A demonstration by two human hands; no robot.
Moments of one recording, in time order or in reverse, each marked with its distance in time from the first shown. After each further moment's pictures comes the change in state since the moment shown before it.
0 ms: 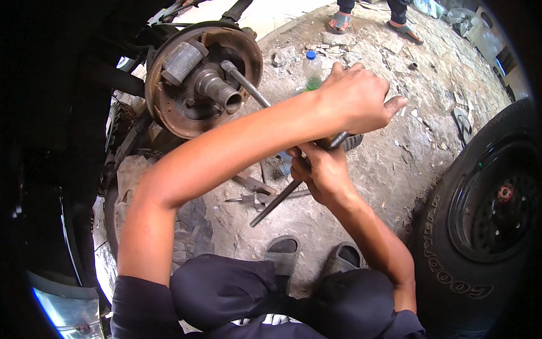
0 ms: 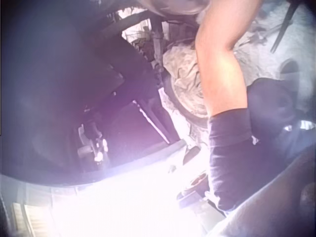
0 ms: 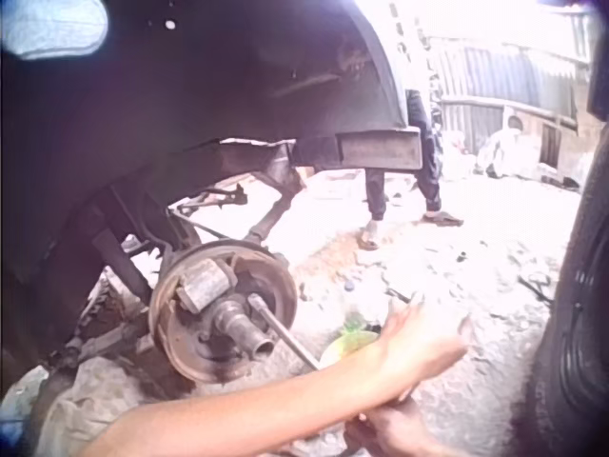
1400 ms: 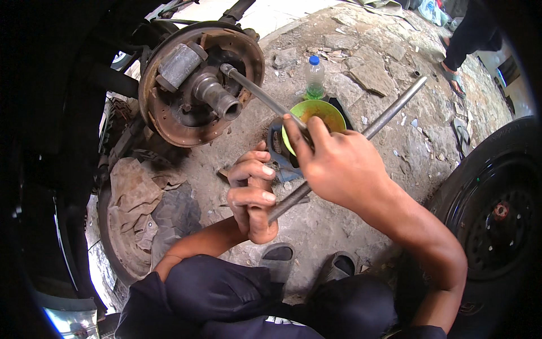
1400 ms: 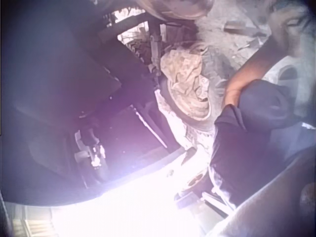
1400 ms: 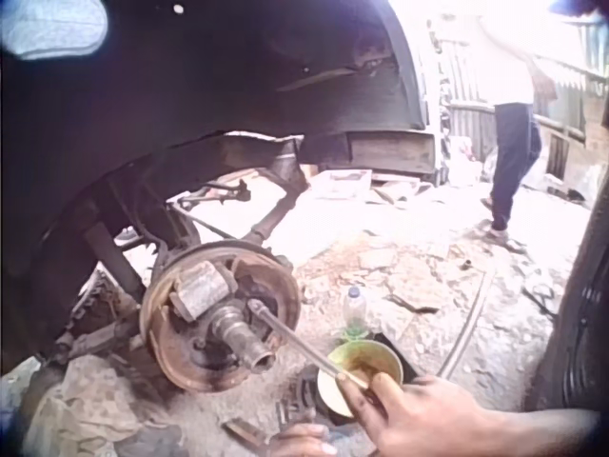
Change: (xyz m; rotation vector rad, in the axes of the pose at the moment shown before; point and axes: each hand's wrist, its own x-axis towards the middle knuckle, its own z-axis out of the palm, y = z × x) left_hand -0.162 -0.032 0.070 -0.614 1.071 0.297; right_hand 0.003 -0.077 0.016 -2.278 -0.361 -1.181
